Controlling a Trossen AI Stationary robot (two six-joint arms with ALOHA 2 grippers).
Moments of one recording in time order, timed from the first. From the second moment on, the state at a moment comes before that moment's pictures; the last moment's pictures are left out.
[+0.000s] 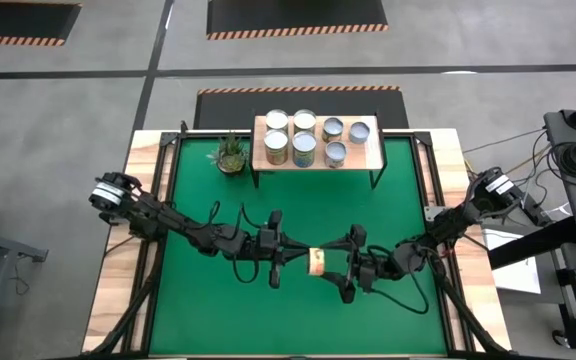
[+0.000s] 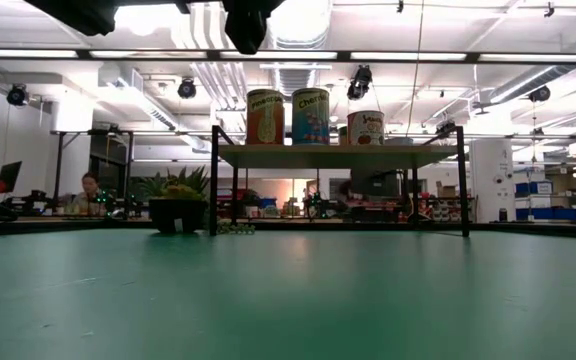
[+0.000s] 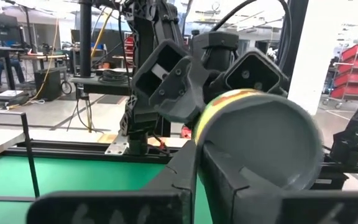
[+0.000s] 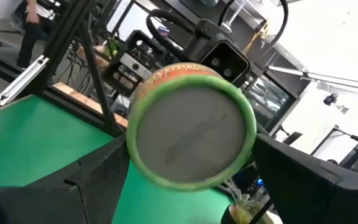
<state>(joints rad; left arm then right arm) -0.33 1.68 0.84 0.94 -0.31 -0.06 0.58 1.58 0.60 1.20 0.63 -0.72</state>
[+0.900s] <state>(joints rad) -0.33 1.52 0.85 0.34 -0.39 -0.19 0.61 1.43 0.60 0.98 0.76 -0.60</state>
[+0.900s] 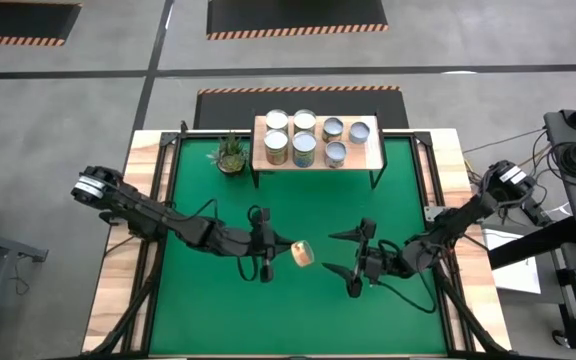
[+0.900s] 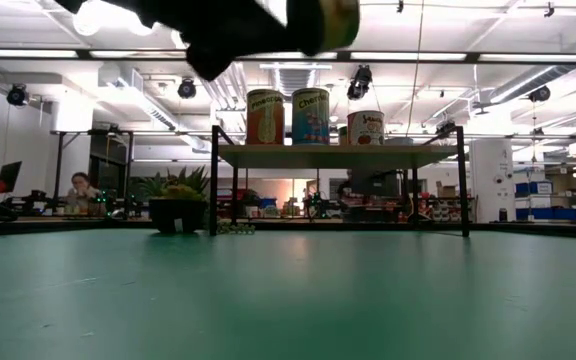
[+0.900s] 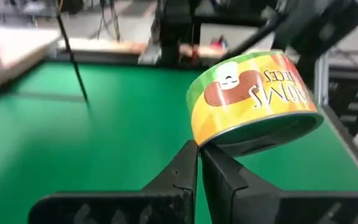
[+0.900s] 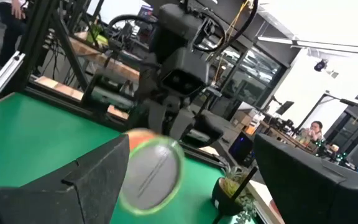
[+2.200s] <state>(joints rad) -0.25 1.89 1.31 -1.03 0.17 -0.68 0.61 1.04 0.62 0.77 0.79 -0.71</state>
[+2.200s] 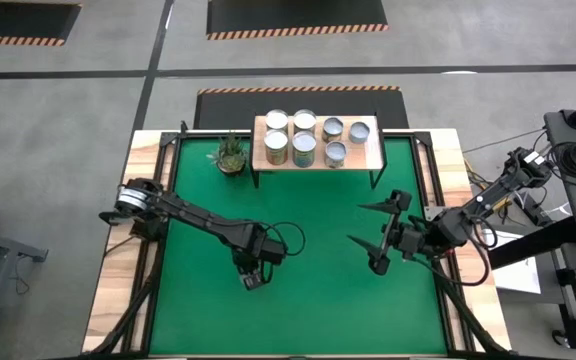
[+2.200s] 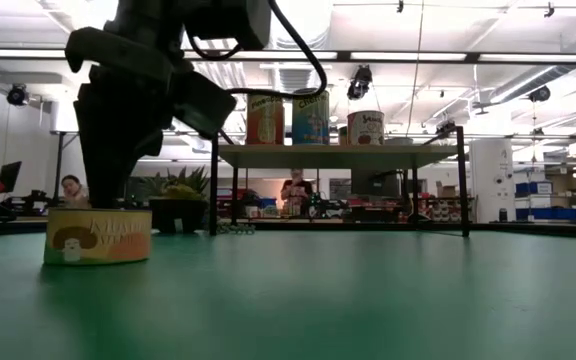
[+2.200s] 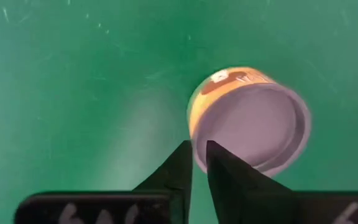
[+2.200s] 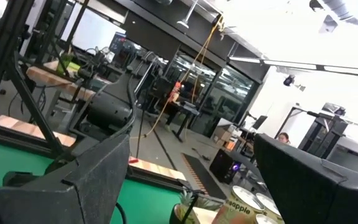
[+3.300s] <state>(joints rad) -0.52 1.82 1.30 -1.02 -0.17 -0.61 0.61 1.04 0.62 0.77 0.79 -0.76</state>
